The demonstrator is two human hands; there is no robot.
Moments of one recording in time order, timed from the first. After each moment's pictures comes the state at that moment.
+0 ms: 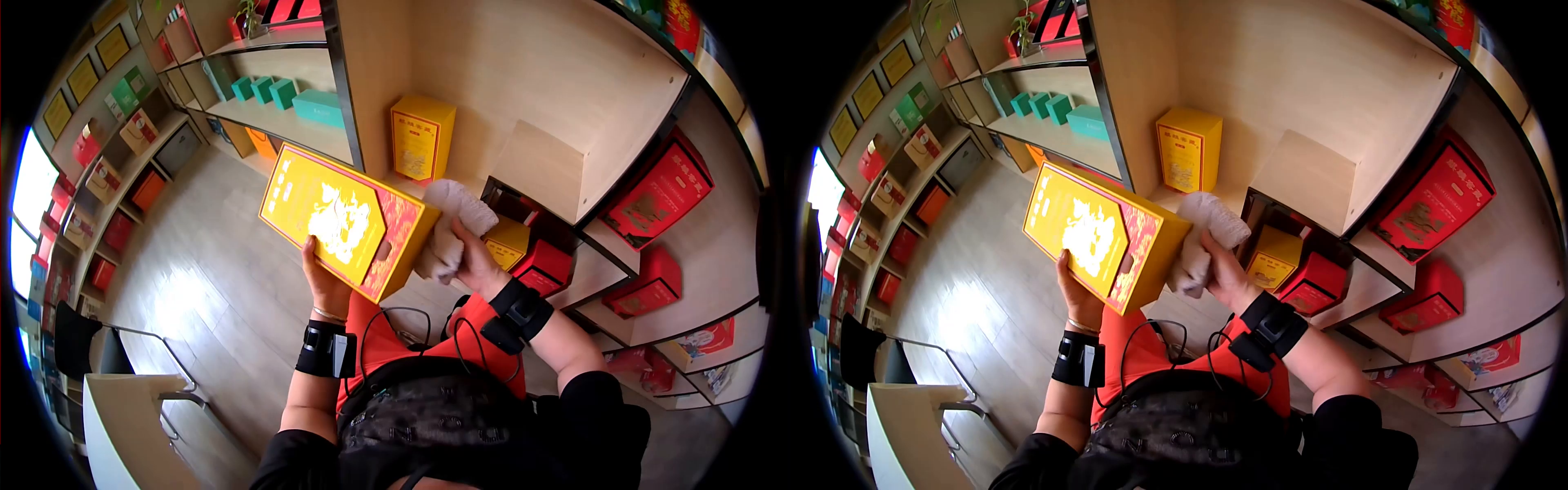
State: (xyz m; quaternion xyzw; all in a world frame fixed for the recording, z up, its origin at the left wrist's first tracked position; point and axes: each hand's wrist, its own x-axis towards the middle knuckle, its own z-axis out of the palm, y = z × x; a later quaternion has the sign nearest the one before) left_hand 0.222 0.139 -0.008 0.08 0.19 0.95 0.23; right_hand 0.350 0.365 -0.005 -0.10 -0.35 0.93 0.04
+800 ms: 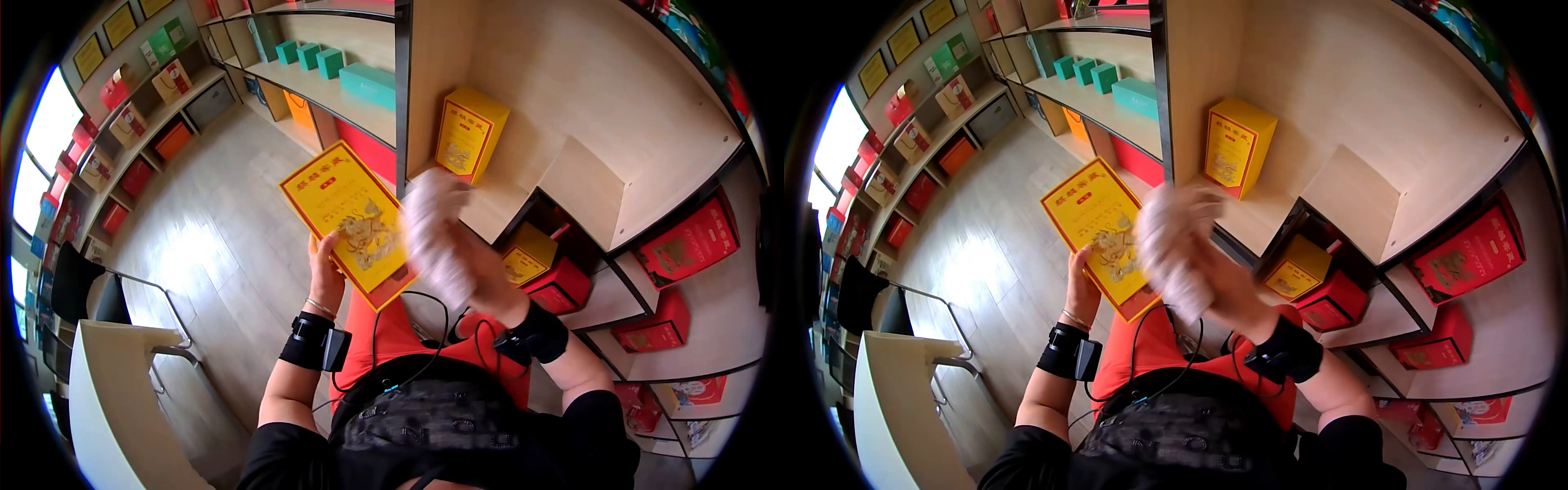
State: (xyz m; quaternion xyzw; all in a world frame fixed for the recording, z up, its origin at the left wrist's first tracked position) left_hand 0.205 0.073 -0.044 0.01 0.43 0.89 0.16; right_hand 0.351 0.310 0.046 0.11 -0.89 0.40 0.19
